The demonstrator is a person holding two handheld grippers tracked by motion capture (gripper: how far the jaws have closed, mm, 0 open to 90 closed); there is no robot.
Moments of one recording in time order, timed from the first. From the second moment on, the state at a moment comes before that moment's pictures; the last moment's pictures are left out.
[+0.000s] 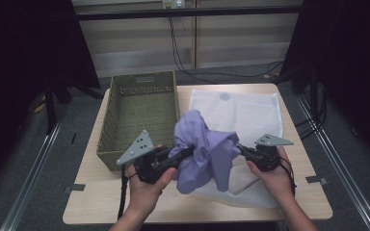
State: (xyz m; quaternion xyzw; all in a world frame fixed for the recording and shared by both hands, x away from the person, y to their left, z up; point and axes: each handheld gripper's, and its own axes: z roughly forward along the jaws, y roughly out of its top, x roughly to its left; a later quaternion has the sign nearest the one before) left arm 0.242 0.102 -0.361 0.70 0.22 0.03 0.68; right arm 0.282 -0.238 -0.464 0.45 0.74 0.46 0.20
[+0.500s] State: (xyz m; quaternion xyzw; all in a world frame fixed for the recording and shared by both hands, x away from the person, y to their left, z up) left arm 0.232 0.042 -0.443 0.77 0.20 -0.06 0.60; right arm 0.280 -0.236 -0.454 0.45 0.73 0.47 0.19
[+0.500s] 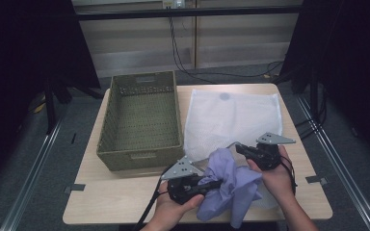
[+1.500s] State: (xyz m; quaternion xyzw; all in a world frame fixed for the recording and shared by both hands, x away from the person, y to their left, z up) left arm 0.247 -0.005 -0.480 0.86 0.26 -0.04 0.45; right arm 0.272 -0.222 -0.435 0.42 0.73 0.49 0.20
